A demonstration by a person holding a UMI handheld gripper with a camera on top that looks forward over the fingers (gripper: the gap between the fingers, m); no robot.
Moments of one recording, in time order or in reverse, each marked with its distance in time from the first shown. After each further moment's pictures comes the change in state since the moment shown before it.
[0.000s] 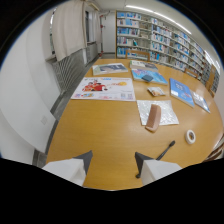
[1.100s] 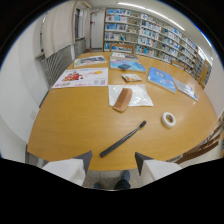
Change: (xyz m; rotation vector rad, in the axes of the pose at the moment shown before) arm 0.100 0.064 -0.031 -0.053 0.111 0.034
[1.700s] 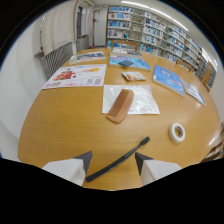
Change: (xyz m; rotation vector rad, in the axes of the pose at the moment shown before) arm 0.023 -0.030 0.082 -0.018 -0.029 -0.028
